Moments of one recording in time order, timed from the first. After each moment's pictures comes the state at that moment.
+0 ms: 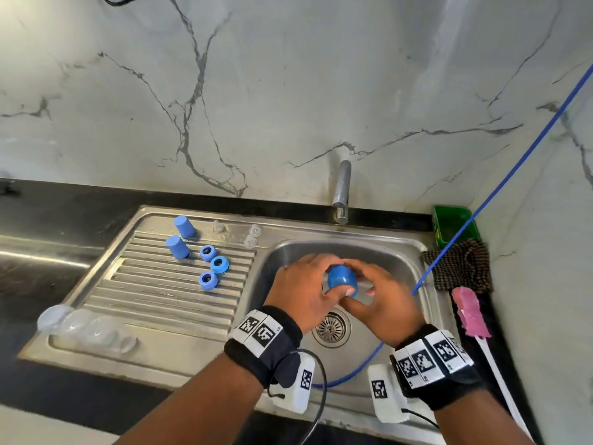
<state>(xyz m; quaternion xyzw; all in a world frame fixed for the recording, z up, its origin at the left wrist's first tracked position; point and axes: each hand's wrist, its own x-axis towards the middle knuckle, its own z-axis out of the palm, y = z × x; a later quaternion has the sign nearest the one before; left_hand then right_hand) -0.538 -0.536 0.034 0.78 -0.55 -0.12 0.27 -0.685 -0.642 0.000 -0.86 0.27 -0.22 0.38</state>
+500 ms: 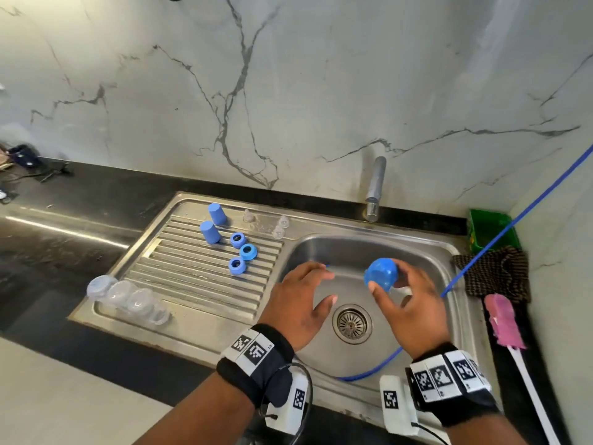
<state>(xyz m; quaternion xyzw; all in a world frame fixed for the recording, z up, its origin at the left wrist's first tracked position) -0.523 -0.470 0.007 0.81 -0.50 -0.12 0.30 -0.686 -0.627 -0.025 -0.80 0.38 -0.30 0.35</state>
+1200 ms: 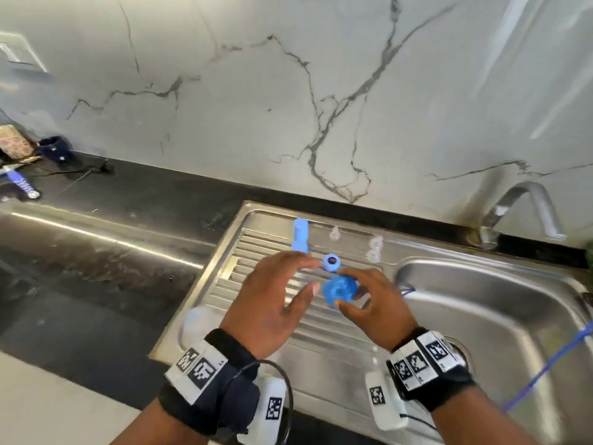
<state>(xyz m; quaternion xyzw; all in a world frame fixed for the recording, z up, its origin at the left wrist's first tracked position) -0.265 -0.296 0.048 0.76 -0.52 -0.07 0.39 -0.404 -0.478 -0.027 -0.87 0.25 -0.17 0.38</state>
